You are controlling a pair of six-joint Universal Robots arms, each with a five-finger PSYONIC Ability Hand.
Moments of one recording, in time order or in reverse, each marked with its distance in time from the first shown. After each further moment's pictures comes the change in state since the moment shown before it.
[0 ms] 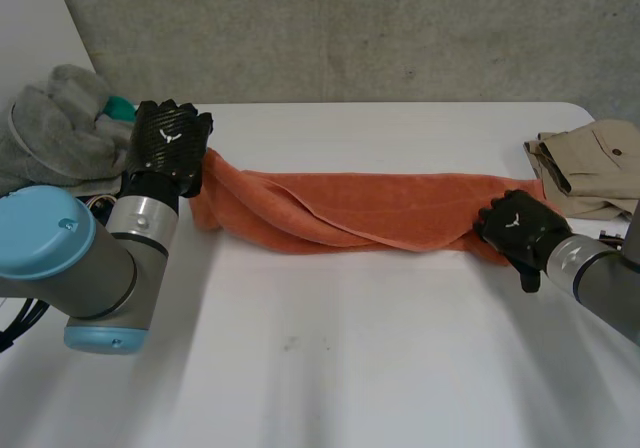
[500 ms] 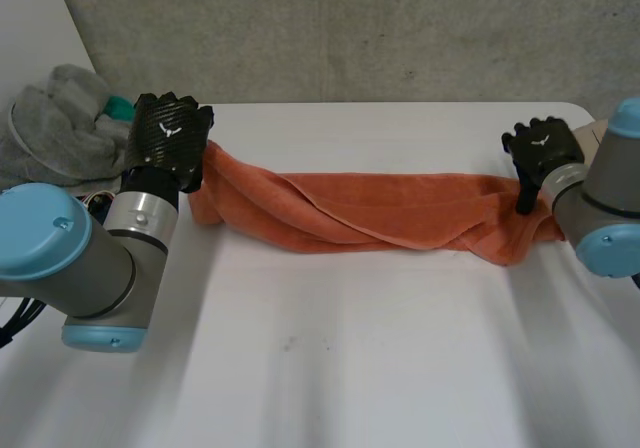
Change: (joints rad) left arm -0.007 0.020 0.001 0.001 0.002 0.006; right arm 0.062 0.243 -0.508 -0.023 0.297 0.465; left_hand 0.004 0.031 0.033 0.029 0.054; right_hand -0.142 -0.140 -0.165 -0.137 -0.130
